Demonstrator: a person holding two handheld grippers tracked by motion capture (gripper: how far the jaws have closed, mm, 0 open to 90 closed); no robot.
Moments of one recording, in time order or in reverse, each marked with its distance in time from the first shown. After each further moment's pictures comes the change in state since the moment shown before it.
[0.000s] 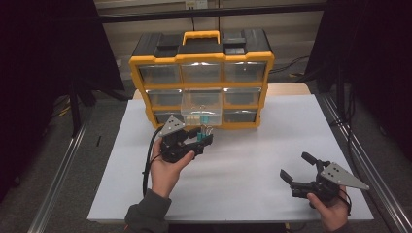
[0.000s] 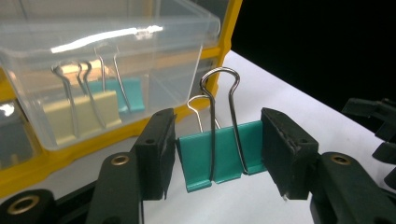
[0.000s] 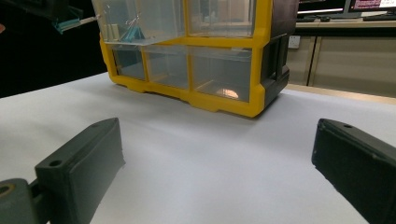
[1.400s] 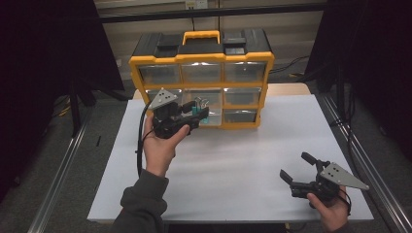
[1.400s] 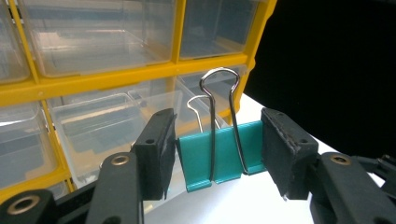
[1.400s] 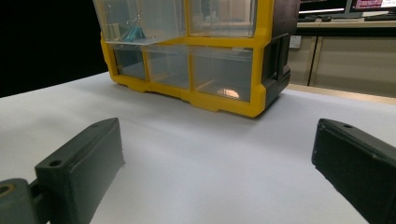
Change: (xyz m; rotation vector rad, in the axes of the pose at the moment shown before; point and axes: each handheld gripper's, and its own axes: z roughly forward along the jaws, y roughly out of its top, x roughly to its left) left arm 0.008 0.064 -0.011 -0.091 0.039 0.005; right arm 0.000 0.000 0.000 0.003 0.002 0.000
